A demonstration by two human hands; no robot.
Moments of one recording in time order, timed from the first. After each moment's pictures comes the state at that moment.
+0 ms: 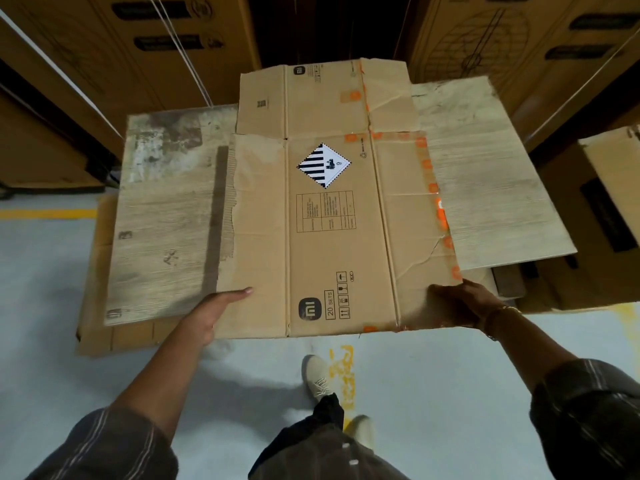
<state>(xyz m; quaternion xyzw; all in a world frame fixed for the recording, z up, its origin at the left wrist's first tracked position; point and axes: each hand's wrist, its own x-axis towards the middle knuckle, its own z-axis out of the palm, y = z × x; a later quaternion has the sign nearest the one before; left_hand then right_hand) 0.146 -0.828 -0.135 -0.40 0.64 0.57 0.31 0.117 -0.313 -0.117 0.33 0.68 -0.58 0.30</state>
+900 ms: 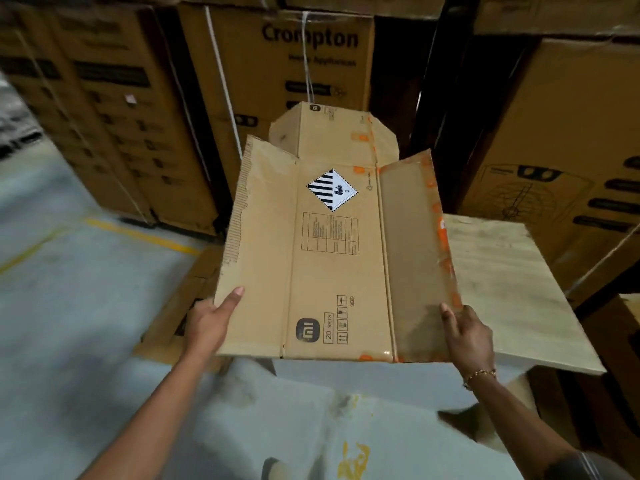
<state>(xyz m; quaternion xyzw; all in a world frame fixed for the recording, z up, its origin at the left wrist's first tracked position) 0.356 -0.831 0.057 -0.38 0.75 0.52 -0.17 0.219 -0.423 0.026 0.02 0.92 -0.38 -0.08</state>
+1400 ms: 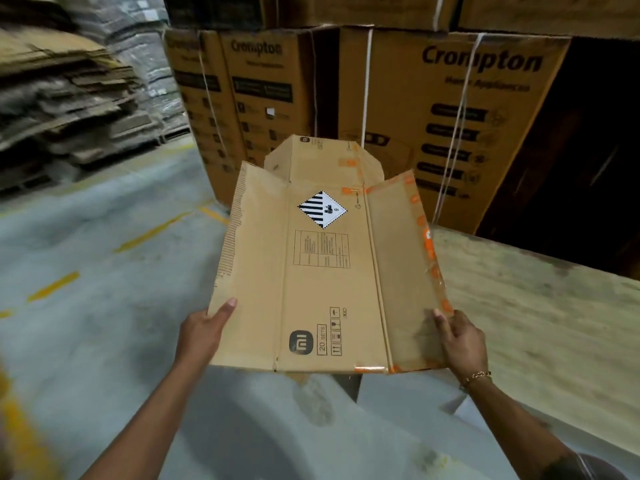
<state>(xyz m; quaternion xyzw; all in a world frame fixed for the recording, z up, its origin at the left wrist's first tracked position) 0.493 -1.088 0.057 -0.49 0.69 0.47 -0.24 0.221 -0.737 0.014 -0.15 0.90 -0.41 -0.02</state>
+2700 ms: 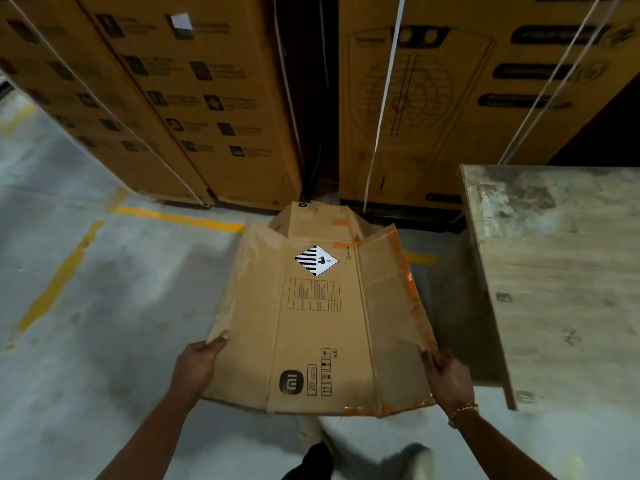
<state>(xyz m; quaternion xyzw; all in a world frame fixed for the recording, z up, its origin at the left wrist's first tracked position) 0.264 -1.617 -0.114 -0.48 0.74 0.46 0.07 0.173 -1.190 -0.181 0.12 0.90 -0.36 0.19</state>
